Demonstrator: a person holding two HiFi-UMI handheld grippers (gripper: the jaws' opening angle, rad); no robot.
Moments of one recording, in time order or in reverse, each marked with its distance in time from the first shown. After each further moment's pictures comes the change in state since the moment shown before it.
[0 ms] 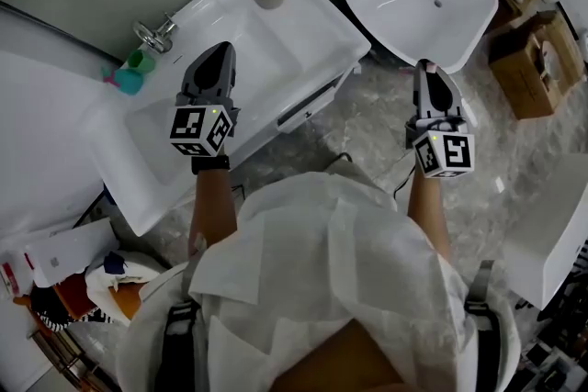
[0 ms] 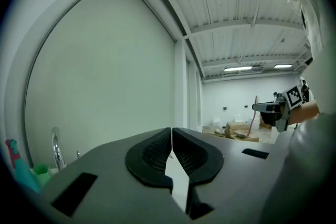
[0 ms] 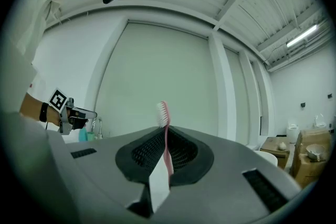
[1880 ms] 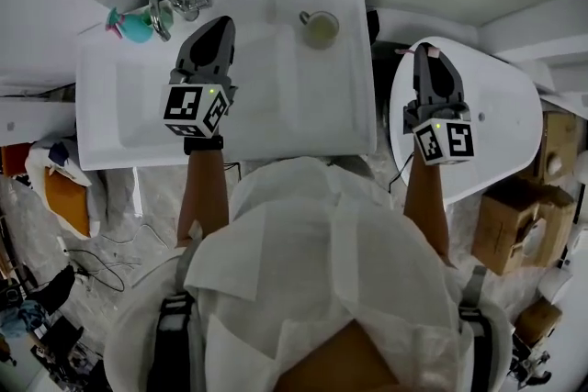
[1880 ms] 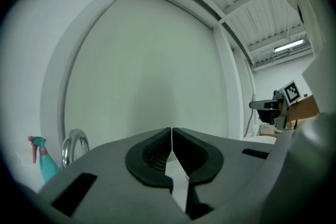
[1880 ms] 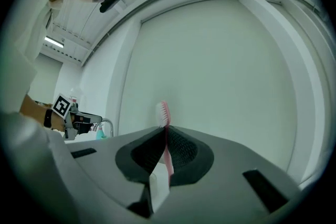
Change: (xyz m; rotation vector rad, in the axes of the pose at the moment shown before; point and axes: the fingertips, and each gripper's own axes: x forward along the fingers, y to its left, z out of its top) left arm 0.105 0.143 -0.025 -0.015 0.017 0.573; right arm 0.367 0.003 -0.042 0.056 -0.028 0.651
